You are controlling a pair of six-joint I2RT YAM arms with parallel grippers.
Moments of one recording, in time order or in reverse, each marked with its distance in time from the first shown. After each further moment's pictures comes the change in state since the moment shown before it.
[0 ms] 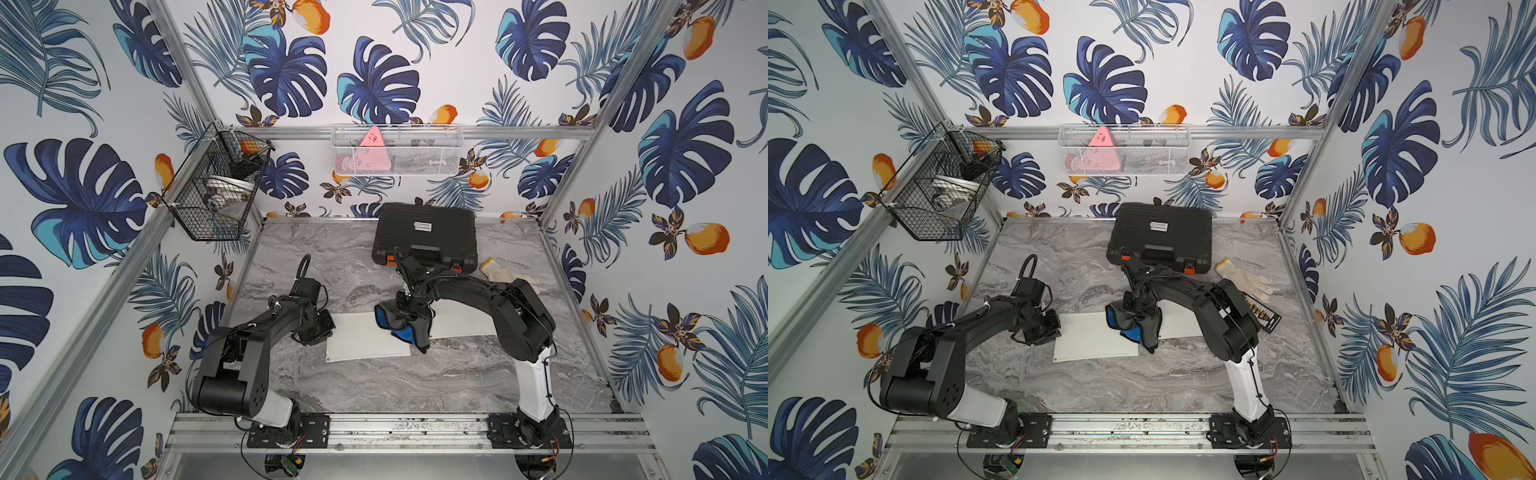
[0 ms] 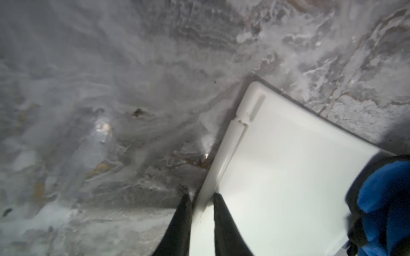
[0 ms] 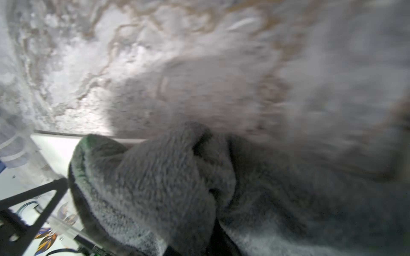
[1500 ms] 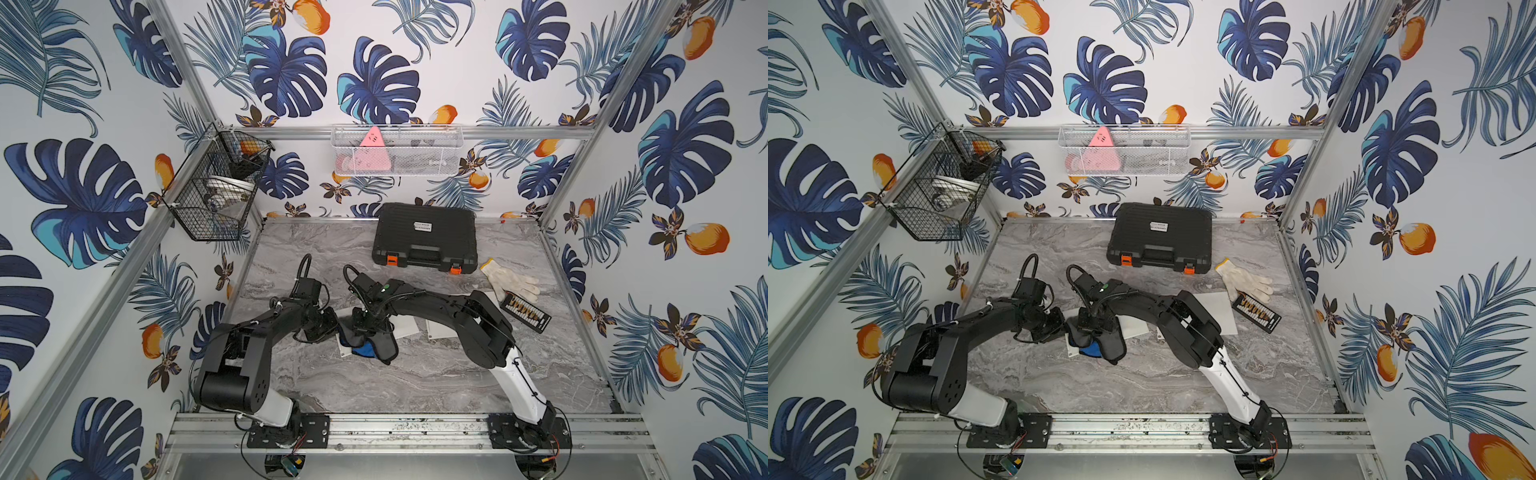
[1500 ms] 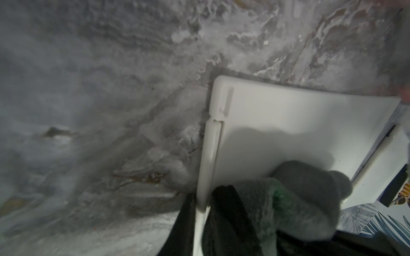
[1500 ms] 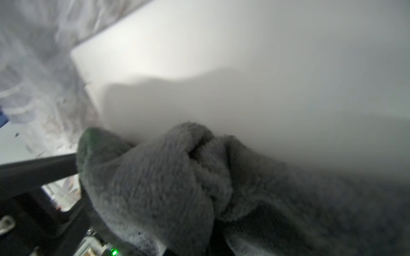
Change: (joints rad) left arm -0.001 0.016 -0.016 0.095 0.107 -0.013; right arm 0.264 0.231 0.314 0.019 -0.056 0.143
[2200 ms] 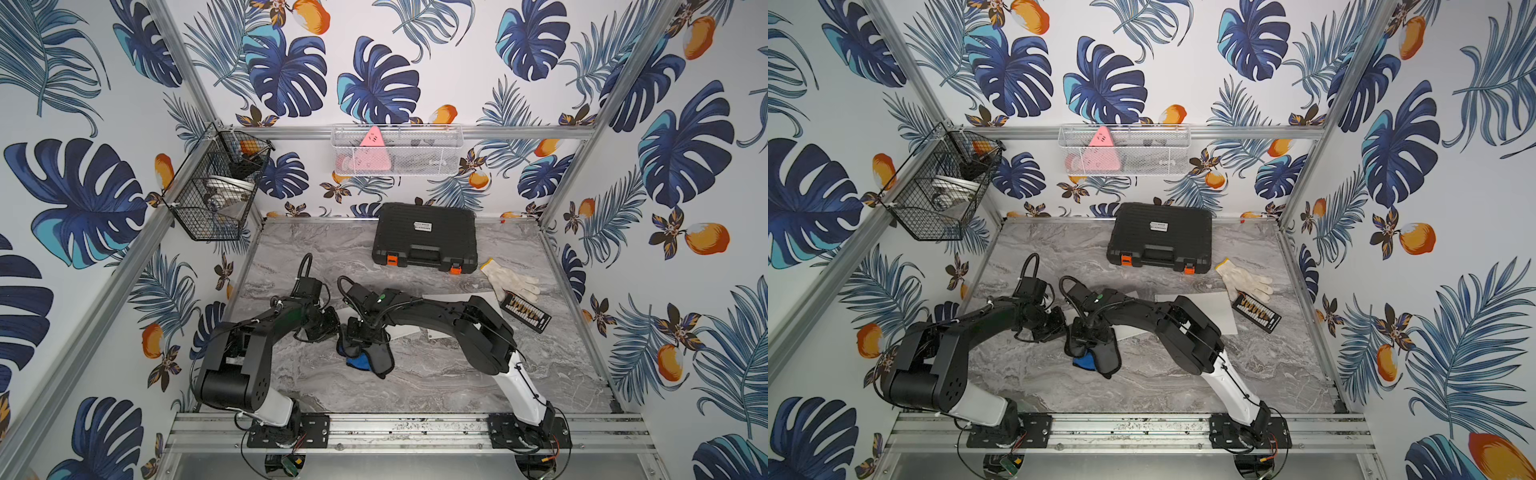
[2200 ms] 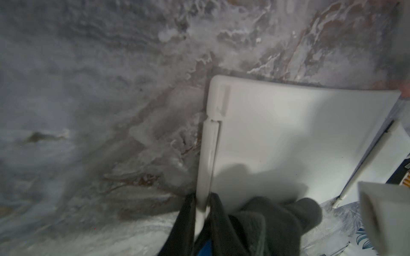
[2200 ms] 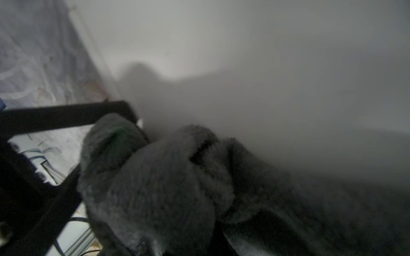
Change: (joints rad) left arm -0.001 0.008 0.011 -0.005 0.010 0.019; right arm 0.062 -0.018 -0.036 0.029 -0.019 0.086
